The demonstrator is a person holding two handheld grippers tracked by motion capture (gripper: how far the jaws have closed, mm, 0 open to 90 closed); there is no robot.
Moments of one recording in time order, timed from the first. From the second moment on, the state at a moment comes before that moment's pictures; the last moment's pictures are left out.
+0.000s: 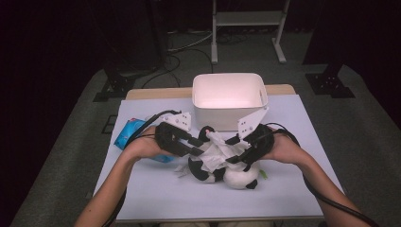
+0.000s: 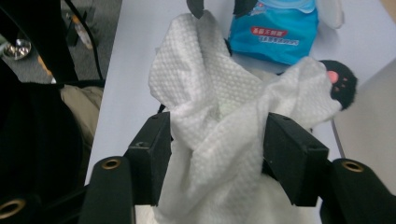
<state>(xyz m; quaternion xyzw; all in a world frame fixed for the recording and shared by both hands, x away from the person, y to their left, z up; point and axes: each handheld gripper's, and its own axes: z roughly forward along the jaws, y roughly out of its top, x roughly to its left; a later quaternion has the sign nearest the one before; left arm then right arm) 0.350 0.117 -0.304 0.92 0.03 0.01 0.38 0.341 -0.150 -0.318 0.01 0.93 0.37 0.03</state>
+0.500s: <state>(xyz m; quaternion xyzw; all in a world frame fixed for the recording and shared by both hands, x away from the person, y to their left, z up) 0.352 0.119 -0.317 0.93 0.04 -0.01 0.38 0.343 -0.130 -0.346 0.02 0.94 0.34 0.03</state>
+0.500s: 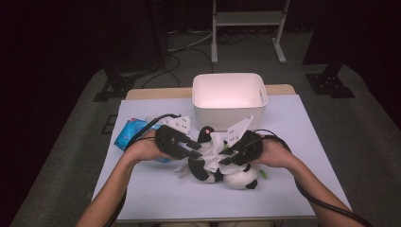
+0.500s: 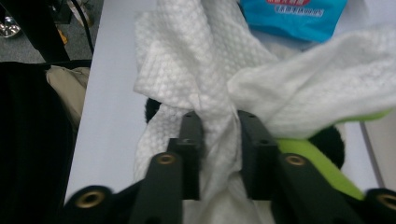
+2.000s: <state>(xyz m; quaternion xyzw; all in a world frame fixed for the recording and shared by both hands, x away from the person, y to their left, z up) 0.344 0.103 -0.349 0.93 0.03 -0.07 0.35 0.343 -0.204 -0.353 0.09 0.93 0.37 0.03</state>
